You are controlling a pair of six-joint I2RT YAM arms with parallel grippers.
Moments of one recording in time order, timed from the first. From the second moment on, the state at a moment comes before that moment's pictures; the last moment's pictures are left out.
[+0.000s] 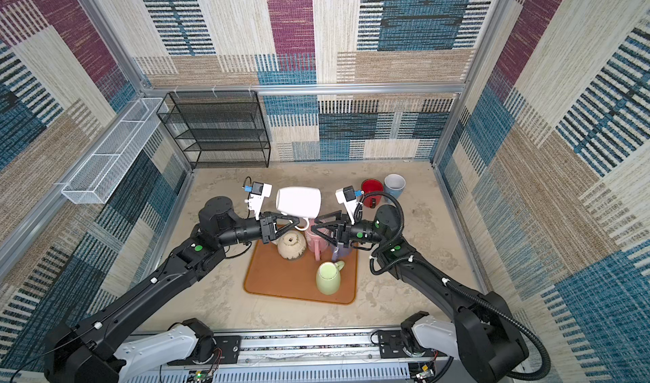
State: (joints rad) left arm -0.56 1.11 0.89 0.05 0.69 -0.66; right arm 0.46 1.19 0.64 0.67 -0.95 0.69
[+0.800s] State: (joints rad) left arm -0.56 1.20 0.89 0.30 0.76 -0.72; right arm 0.46 1.28 0.71 0.82 -0.98 0.85
